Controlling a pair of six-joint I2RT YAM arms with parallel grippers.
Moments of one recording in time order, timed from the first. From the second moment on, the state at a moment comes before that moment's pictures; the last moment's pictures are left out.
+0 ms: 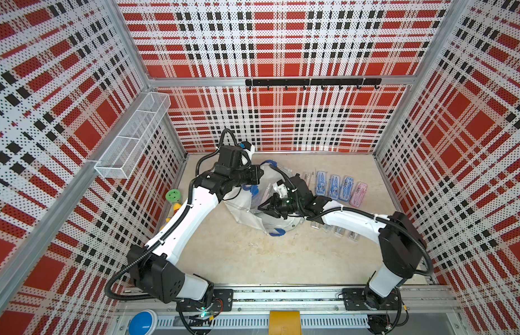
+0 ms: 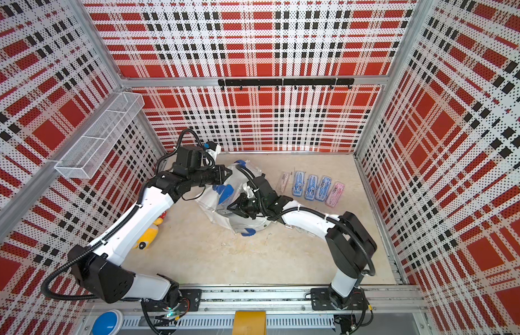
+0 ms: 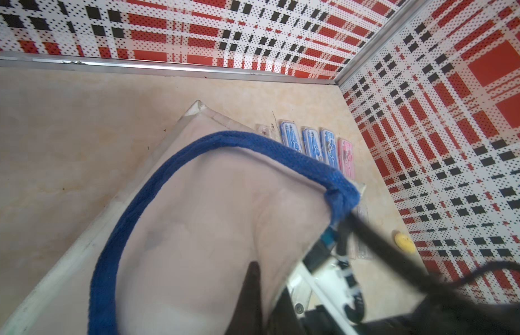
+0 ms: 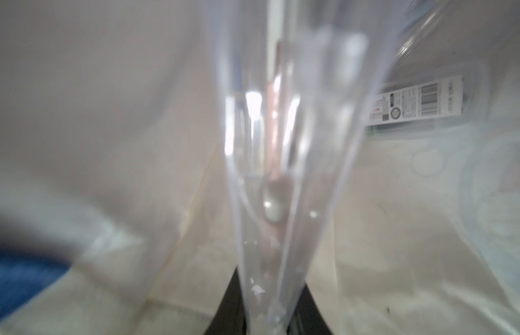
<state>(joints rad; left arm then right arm) -0.38 1.43 1.43 -0.60 0.26 -0.36 0.80 1.65 1.18 -0.08 -0.52 1.13</state>
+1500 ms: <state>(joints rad) -0.12 1.55 1.58 -0.75 0.36 -0.27 0.32 2.11 1.55 -0.28 -0.73 0.82</state>
